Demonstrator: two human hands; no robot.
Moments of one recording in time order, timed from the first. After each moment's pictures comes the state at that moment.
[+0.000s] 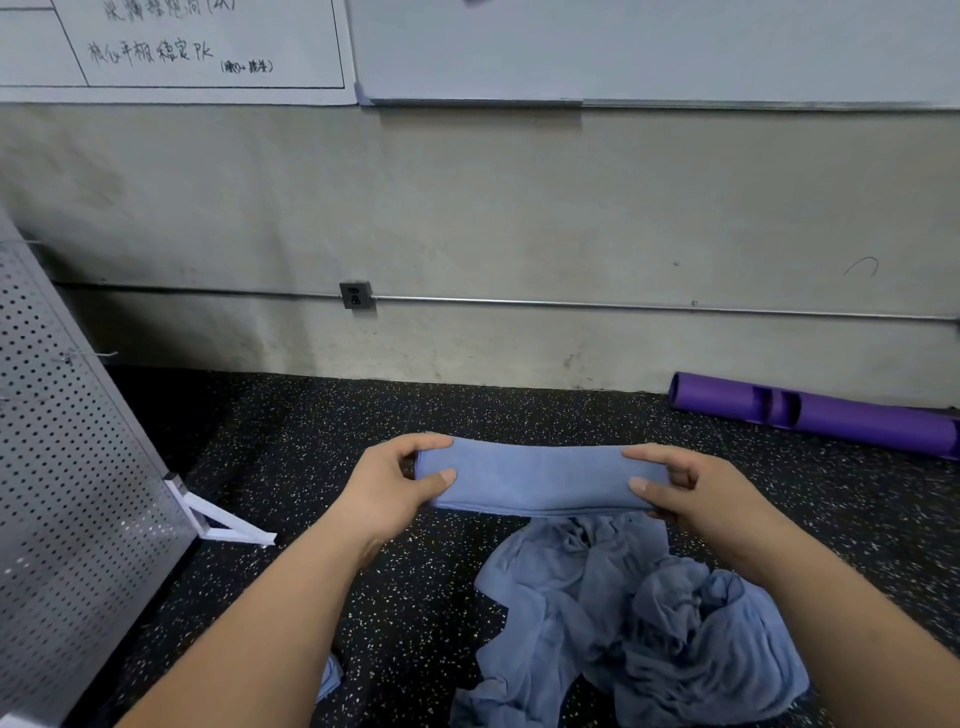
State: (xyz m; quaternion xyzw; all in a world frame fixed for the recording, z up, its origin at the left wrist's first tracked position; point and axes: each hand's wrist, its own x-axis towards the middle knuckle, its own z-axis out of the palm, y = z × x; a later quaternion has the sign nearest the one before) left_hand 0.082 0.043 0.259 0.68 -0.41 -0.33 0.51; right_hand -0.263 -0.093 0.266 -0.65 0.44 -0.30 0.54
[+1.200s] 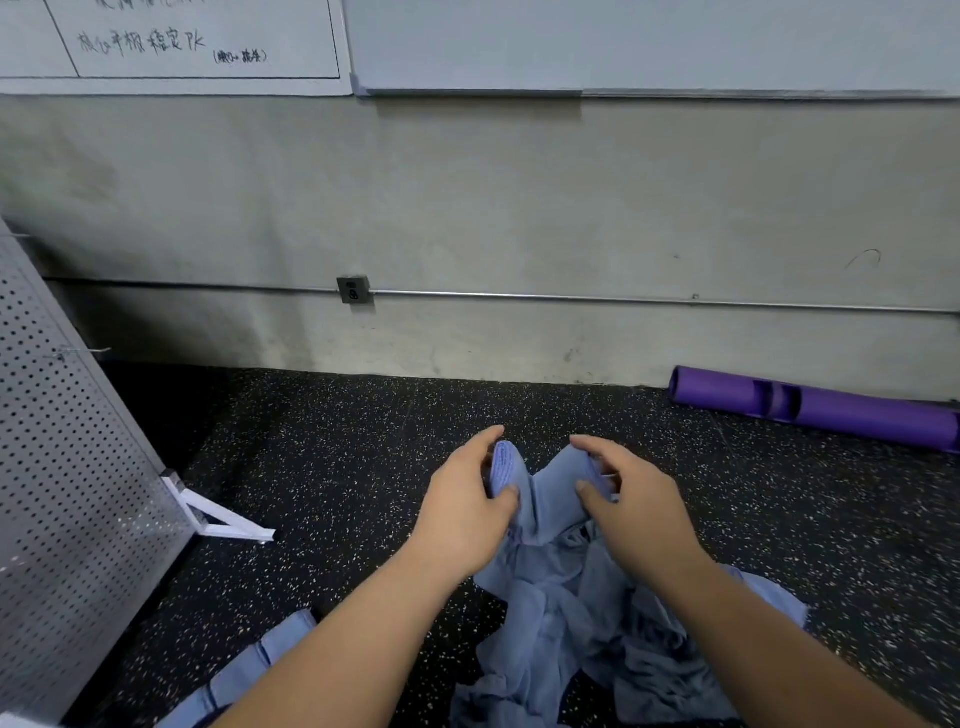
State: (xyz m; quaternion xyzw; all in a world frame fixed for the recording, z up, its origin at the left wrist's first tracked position) left_hand 0.004 0.028 0.256 0.72 -0.52 -0.22 0.41; right_hand -0.197 -0.043 0.262 -0.76 0.47 -0.33 0.29
